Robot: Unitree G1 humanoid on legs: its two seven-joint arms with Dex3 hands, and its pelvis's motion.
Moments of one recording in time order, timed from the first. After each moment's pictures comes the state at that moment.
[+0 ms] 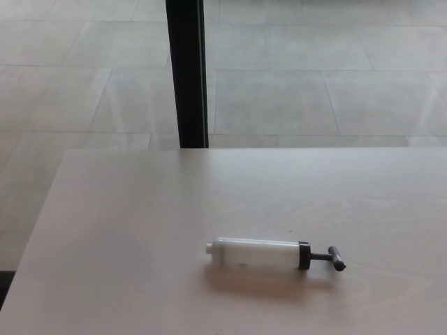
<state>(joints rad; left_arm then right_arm) 0.29 0.55 0.96 1.07 0.07 -0.06 -0.23 0.09 -0.58 -0.97 0.67 0.22 0.21 0.03</state>
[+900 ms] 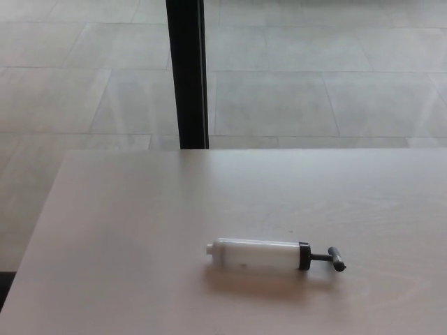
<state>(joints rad) 0.26 0.56 0.92 1.18 -0.23 -0.06 -0.34 0.10 -0.51 -0.91 0.85 0.36 0.06 0.11</state>
